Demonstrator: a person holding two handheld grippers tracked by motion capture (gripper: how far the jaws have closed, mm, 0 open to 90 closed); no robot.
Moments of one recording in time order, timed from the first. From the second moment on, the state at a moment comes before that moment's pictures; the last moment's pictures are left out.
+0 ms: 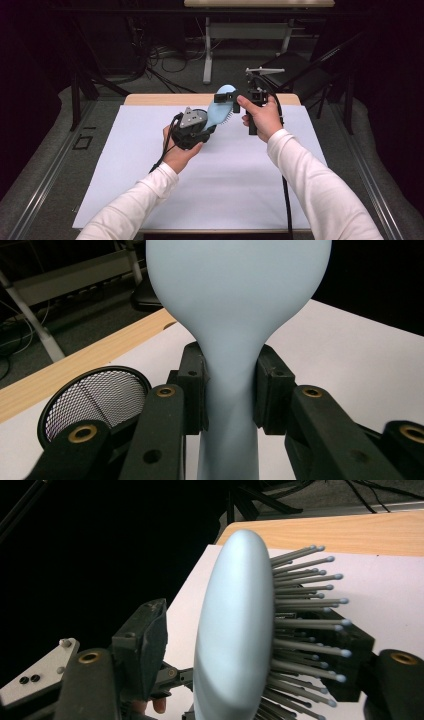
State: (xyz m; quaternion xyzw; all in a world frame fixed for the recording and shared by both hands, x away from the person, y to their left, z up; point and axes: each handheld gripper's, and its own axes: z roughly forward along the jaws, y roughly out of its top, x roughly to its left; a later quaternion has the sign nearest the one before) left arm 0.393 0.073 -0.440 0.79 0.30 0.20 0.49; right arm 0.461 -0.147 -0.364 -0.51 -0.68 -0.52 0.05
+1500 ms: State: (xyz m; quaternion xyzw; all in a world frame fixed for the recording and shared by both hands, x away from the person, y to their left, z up) left arm 0.392 0.072 -0.446 0.79 0.30 0.20 0.50; right arm 0.462 -0.154 -0.367 -0.54 -0.66 -0.51 0.08
